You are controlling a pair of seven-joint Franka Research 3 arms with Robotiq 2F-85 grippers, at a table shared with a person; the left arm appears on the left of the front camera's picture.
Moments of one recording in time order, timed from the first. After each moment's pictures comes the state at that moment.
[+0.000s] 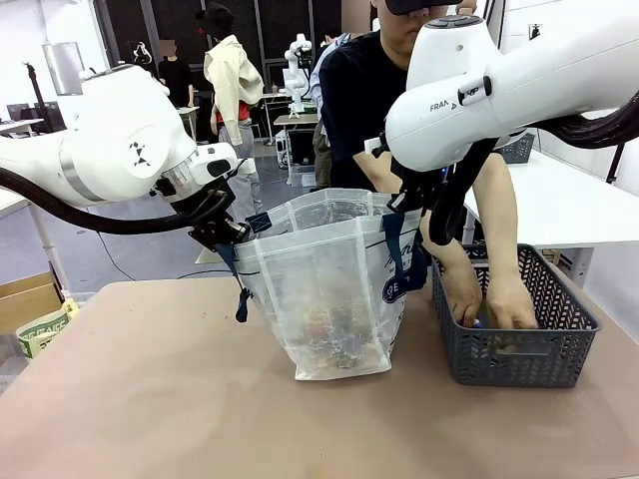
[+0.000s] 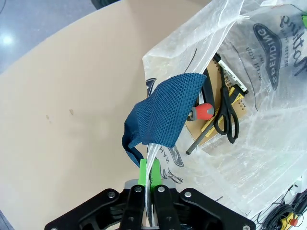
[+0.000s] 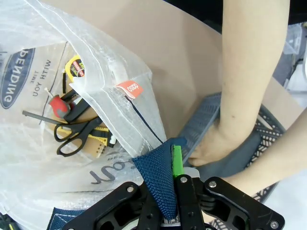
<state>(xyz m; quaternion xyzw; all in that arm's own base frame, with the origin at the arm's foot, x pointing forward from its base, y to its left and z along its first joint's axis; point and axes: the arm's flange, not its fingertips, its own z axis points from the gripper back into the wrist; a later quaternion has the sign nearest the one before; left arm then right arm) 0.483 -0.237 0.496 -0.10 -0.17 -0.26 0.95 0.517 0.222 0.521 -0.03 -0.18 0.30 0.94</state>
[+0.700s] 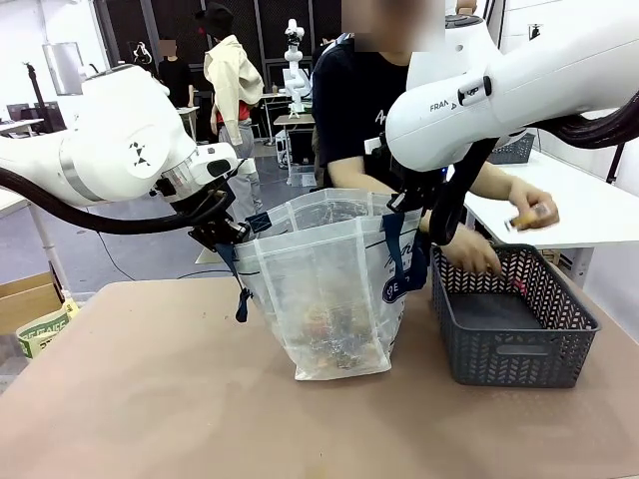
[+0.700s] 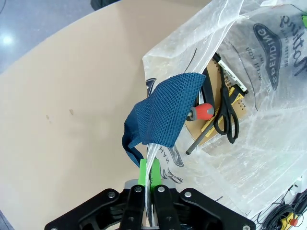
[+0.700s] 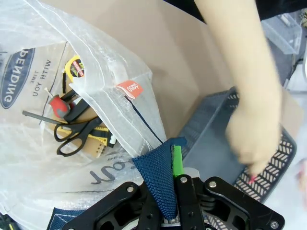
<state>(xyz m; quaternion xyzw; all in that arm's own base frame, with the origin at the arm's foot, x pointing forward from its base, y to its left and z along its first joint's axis) 0.483 -0.237 0.496 -0.10 -0.17 -0.26 0.95 0.517 0.222 0.521 -0.03 -0.18 0.30 0.94</state>
